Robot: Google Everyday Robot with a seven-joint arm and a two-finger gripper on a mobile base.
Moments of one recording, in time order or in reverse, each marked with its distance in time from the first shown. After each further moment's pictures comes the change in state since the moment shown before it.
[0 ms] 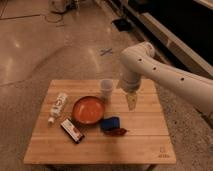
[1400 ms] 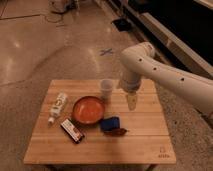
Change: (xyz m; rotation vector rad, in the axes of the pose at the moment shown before) arm 0.000 0.000 0.001 -0.001 0.000 0.001
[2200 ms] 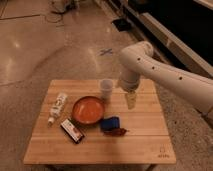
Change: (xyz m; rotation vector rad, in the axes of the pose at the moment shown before) arm -0.007 -0.015 -0.002 0.007 0.011 -0.026
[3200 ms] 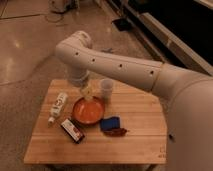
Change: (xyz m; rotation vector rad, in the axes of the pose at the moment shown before) arm -0.228 -0.069 -0.027 0.065 0.009 -0.534
